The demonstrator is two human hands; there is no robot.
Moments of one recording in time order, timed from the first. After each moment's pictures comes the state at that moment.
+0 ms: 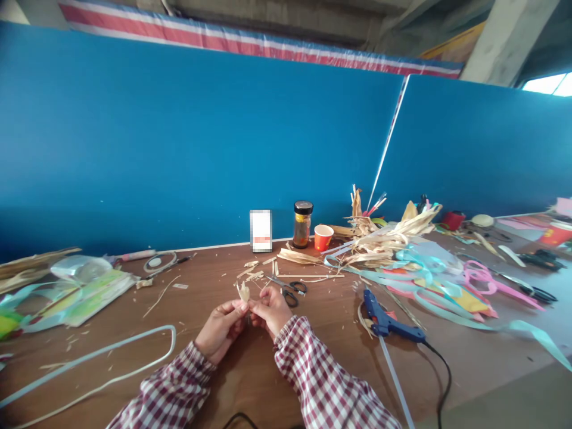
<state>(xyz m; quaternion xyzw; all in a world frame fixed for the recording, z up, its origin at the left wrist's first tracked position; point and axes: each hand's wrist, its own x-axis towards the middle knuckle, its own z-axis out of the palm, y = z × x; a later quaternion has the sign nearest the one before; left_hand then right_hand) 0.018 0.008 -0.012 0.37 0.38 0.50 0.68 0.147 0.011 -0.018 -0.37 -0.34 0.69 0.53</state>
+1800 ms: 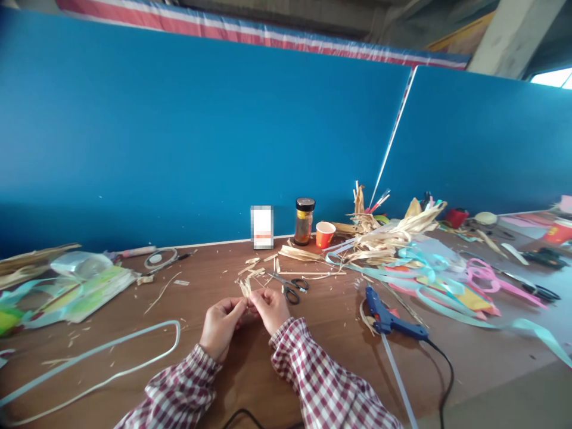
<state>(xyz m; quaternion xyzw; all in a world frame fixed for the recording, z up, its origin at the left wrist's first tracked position) 0.024 0.005 -0.017 0.45 0.53 0.54 0.48 0.139 0.011 -0.013 -0.47 -0.44 0.55 0.53</state>
